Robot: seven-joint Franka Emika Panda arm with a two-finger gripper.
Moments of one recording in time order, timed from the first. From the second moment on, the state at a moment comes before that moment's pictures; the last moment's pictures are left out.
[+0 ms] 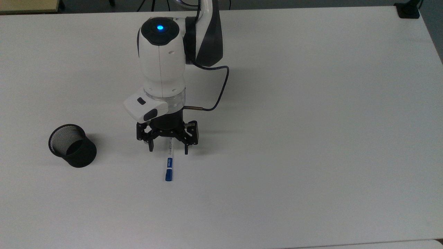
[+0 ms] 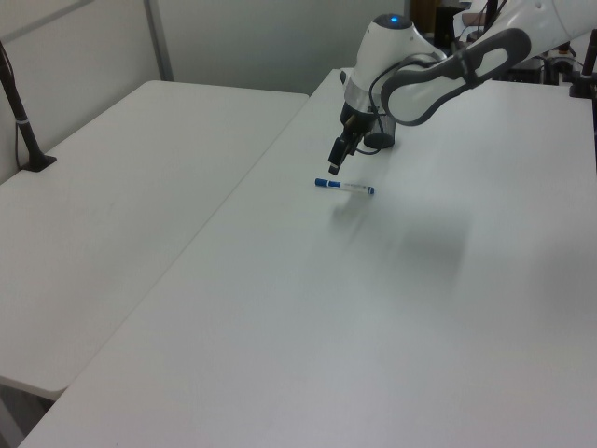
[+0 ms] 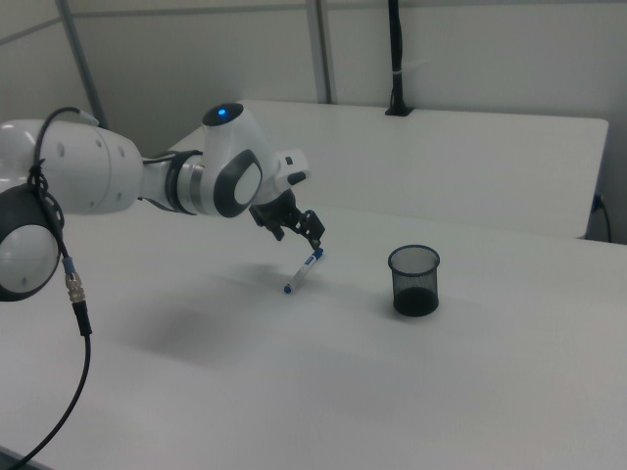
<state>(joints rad) 0.00 0.55 -0.01 -1.59 -0.08 2.50 0.09</state>
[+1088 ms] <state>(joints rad) -0.01 0.69 -0.01 -1.55 -0.08 2.68 0.09</state>
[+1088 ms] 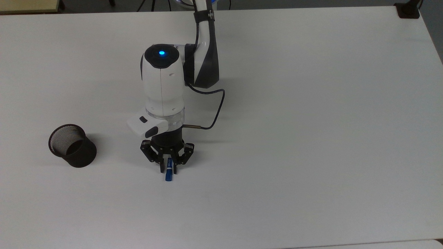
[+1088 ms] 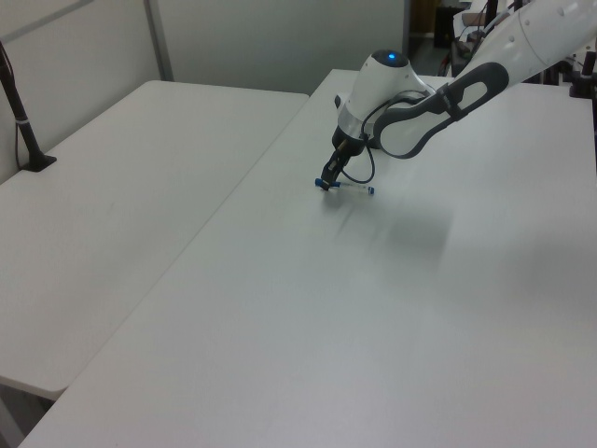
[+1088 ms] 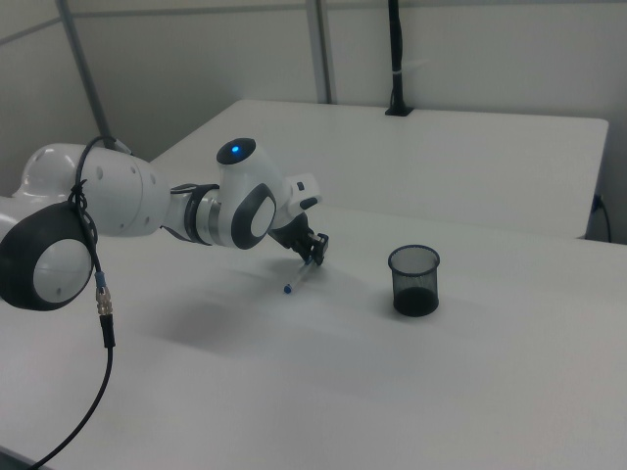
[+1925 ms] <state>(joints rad) -0.01 0.69 -0.01 -1.54 -0.12 2.69 0.09</state>
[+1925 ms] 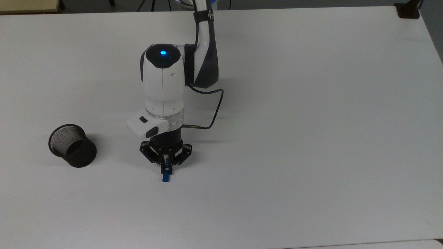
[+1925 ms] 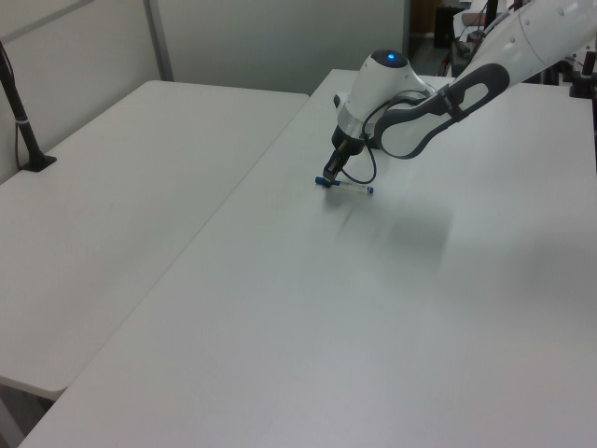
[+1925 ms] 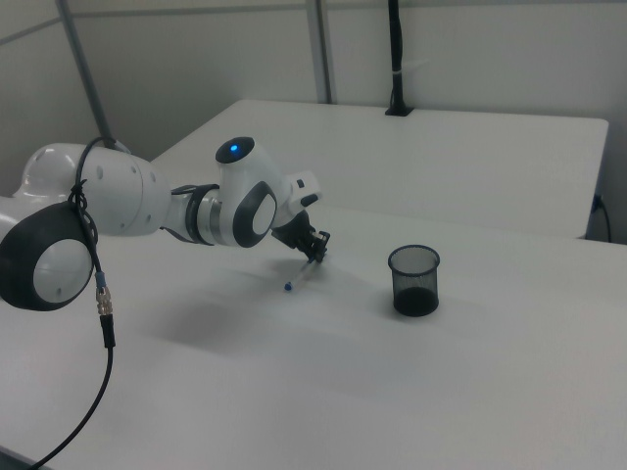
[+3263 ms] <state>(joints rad) -0.21 0.59 -0.09 -1.43 -0.12 2.85 0.13</state>
